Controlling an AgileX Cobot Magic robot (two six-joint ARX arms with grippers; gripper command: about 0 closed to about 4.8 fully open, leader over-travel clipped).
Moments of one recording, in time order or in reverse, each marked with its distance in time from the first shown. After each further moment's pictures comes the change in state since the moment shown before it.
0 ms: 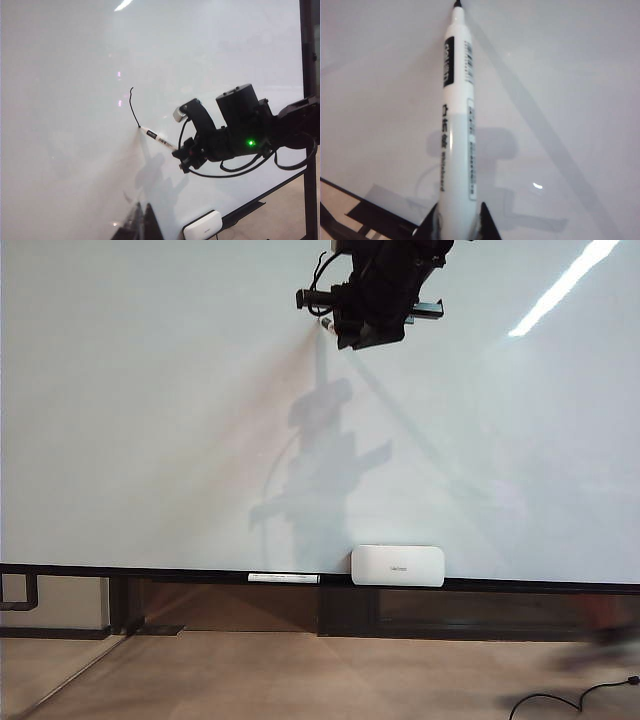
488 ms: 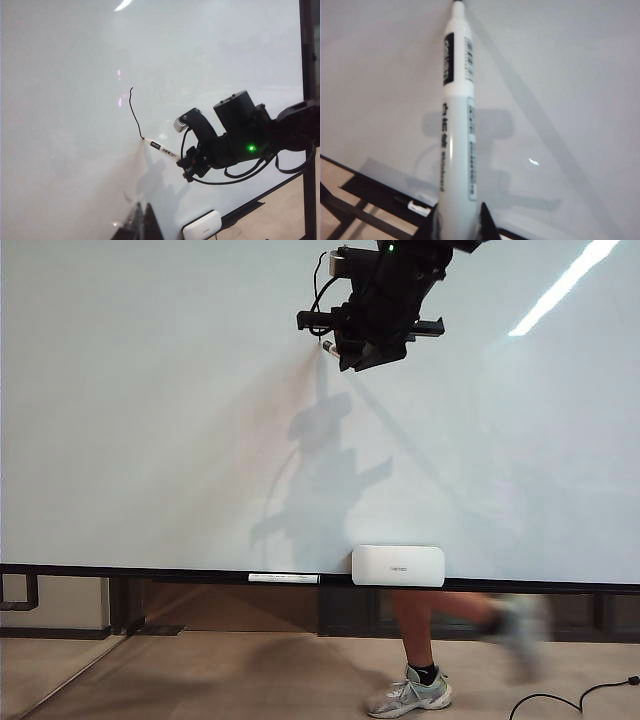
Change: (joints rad) left arm 0.000 0.000 0.001 -0.001 0.000 -0.003; right arm 0.003 -0.002 -0.007 -0.083 0.007 0.004
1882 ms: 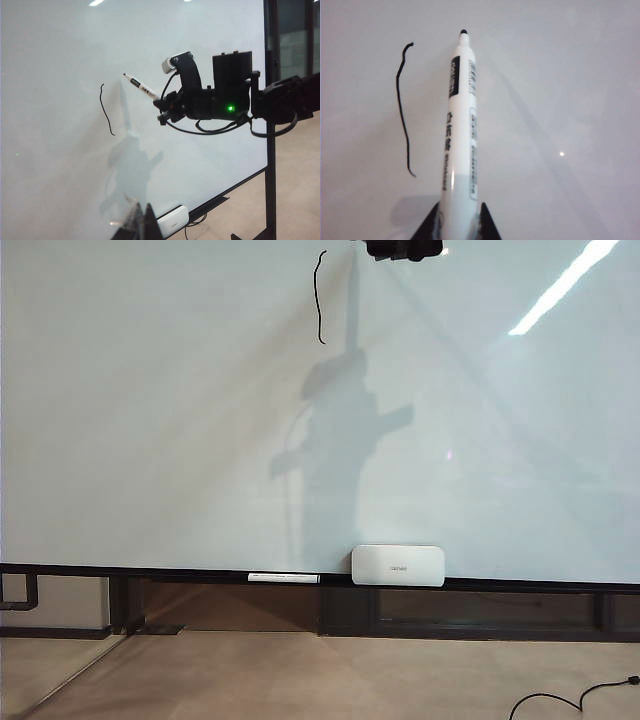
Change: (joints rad) left arm 0.000 -0.073 0.000 -0.092 0.093 -0.061; right arm 0.003 -0.171 -0.080 0.296 0.126 -0.140
